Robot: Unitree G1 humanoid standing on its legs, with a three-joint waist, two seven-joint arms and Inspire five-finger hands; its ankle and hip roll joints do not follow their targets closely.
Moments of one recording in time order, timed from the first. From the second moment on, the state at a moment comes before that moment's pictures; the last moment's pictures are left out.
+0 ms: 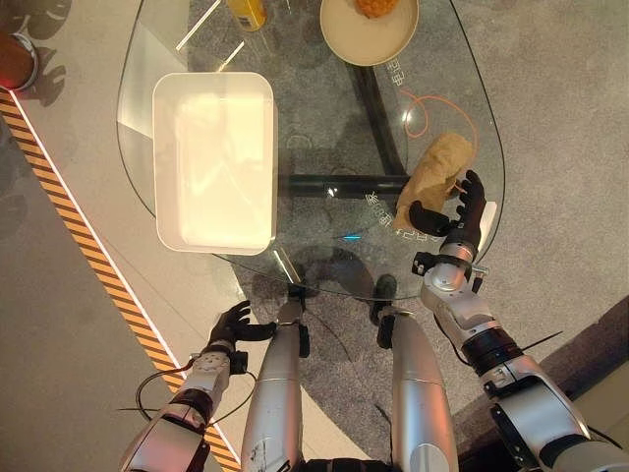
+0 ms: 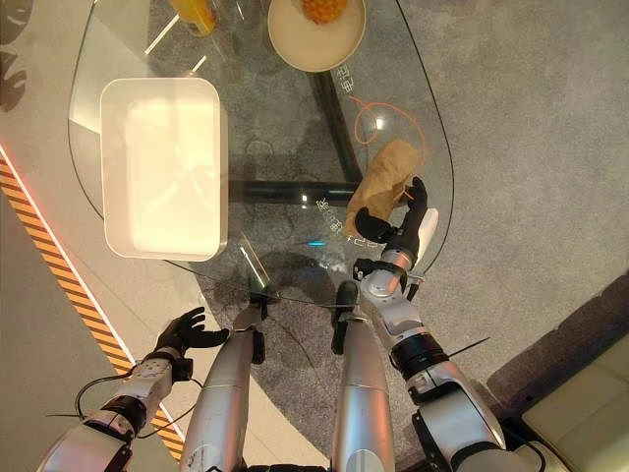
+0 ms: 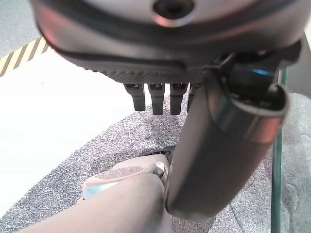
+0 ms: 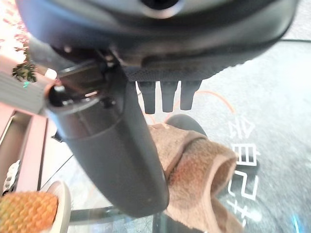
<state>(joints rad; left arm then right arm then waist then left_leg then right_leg) -0.43 0.32 -0.31 1.15 -0.43 -0.11 0.08 -0.64 -0.34 0.36 0.50 0.46 0.00 -0.83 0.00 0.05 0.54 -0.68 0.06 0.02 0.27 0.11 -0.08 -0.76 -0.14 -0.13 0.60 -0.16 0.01</state>
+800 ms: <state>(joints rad) -0.43 0.29 -0.33 1.15 -0.44 -0.11 0.10 -0.64 -0.30 0.42 0.49 0.53 0.01 -0.83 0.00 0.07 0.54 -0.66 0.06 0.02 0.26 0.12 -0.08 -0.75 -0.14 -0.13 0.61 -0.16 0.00</state>
